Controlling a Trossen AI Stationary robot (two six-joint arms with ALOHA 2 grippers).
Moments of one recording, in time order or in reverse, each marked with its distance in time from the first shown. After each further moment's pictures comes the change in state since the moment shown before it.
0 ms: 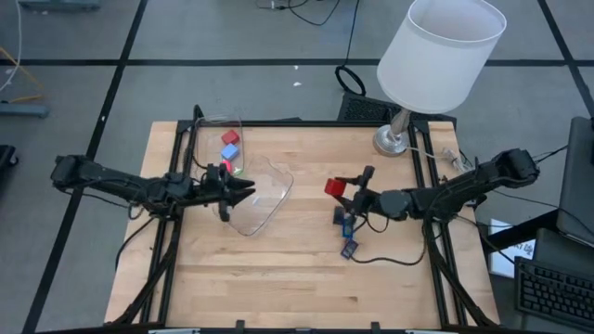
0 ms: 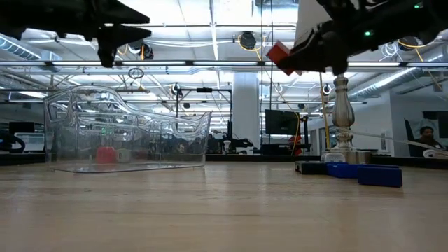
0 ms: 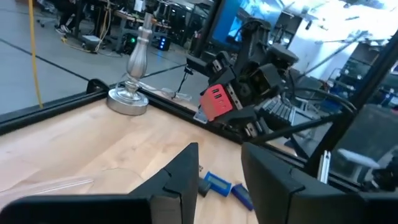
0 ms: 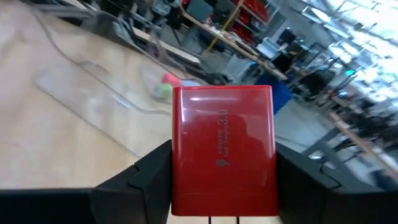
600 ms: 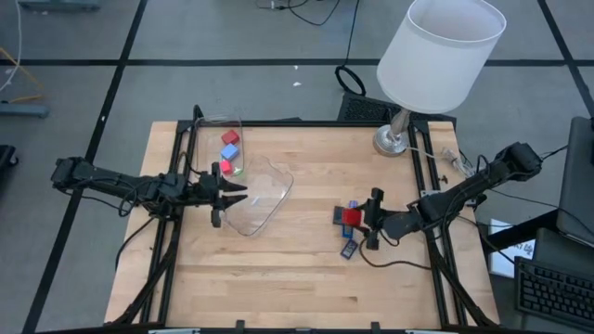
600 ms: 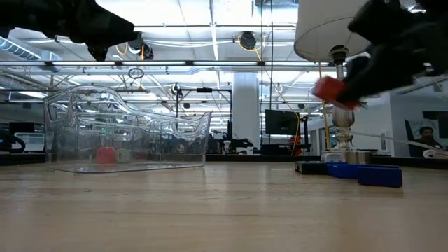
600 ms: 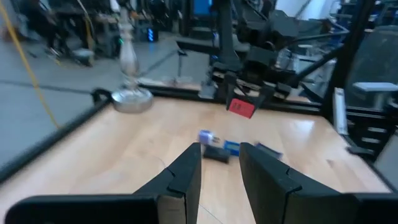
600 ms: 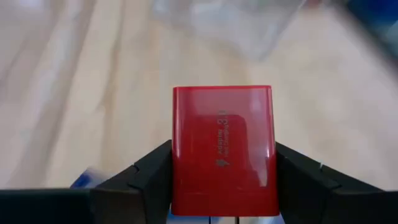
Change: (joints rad) left arm -0.028 -0.156 0.000 -0.245 0.035 0.278; right arm 0.209 -0.125 -0.019 -0.580 -0.121 0.675
